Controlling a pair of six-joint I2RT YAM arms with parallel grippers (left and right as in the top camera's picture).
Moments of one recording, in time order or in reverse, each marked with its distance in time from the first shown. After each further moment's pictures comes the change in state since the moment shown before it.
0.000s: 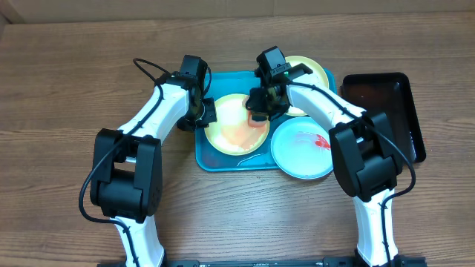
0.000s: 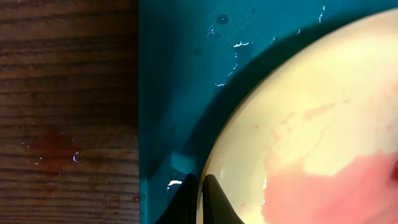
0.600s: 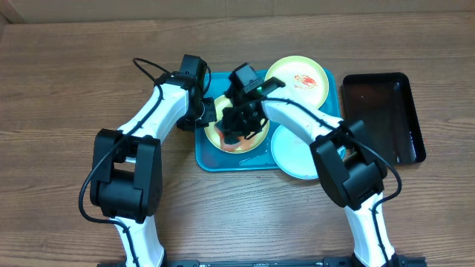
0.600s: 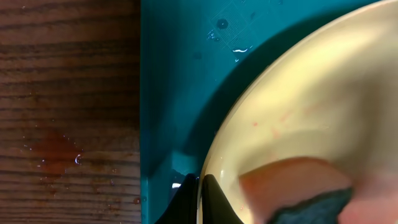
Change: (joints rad) left arm 0.000 -0.002 0.000 0.005 -0.001 0.003; right arm 0.153 0.002 -0.008 0.003 -0.212 0.072
